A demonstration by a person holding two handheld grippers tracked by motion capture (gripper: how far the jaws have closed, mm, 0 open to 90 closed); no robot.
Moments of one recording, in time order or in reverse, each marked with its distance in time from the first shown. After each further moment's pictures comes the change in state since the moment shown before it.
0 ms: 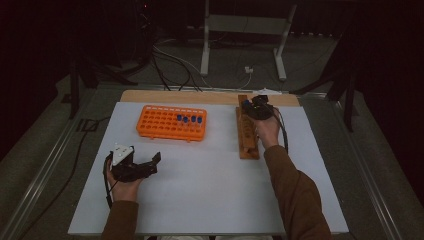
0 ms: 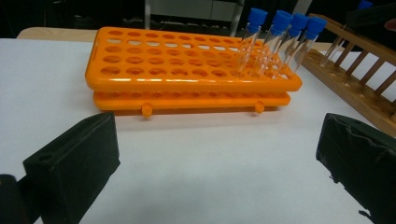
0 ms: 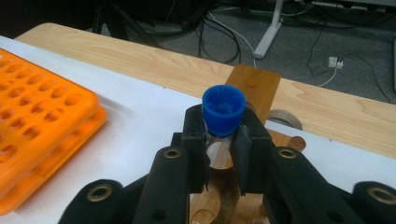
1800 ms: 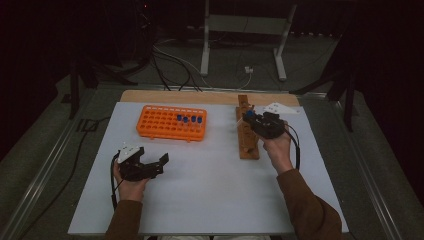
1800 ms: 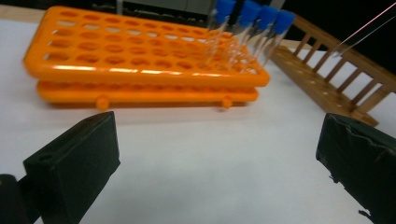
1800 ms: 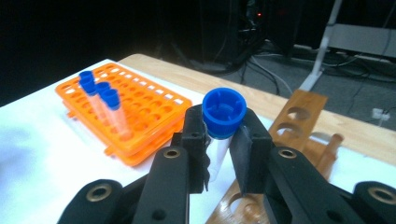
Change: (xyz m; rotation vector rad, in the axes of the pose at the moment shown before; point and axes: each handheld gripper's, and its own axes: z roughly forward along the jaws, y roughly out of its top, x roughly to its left) left arm -0.015 0.000 0.011 0.020 -0.127 -0.047; right arm 0.034 -0.025 -0.090 -0.178 0.184 -0.078
